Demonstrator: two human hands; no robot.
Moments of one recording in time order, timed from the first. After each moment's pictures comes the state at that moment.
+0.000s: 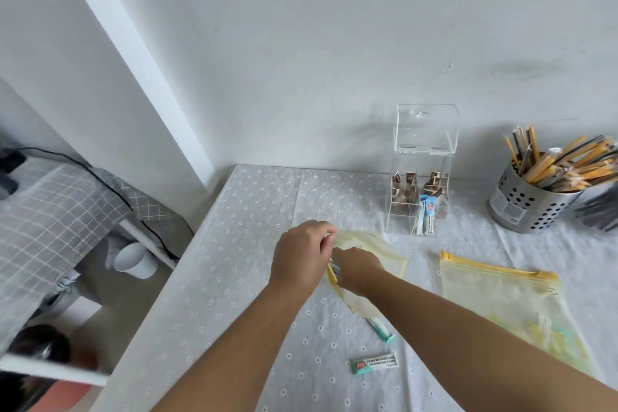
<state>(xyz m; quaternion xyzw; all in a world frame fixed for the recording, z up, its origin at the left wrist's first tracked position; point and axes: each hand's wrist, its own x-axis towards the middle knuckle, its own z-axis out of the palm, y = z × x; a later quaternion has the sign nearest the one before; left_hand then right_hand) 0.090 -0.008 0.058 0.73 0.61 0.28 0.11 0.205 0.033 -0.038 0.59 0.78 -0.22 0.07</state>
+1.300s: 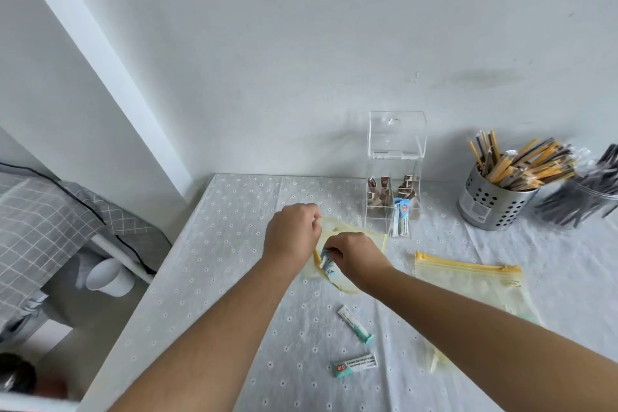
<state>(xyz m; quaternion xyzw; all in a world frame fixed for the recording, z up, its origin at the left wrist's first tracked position) 0.113 0.028 0.077 0.74 0.64 0.19 0.10 0.243 0.016 0.022 0.57 0.76 -0.25 -0.16</state>
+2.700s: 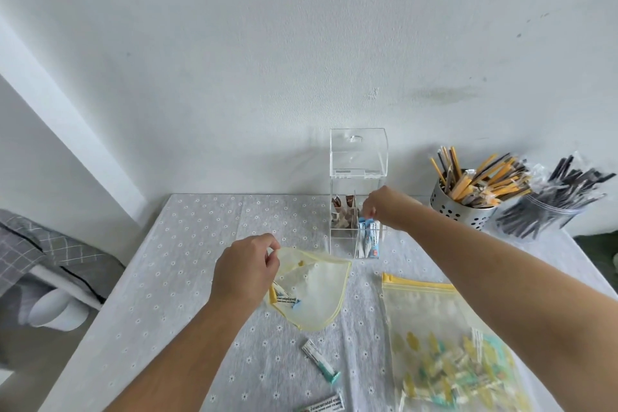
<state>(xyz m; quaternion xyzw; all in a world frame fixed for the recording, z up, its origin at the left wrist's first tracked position) 0.115 0.035 0.070 0.72 0.65 0.20 0.13 0.381 0.133 0.053 0.63 0.76 -0.15 0.06</state>
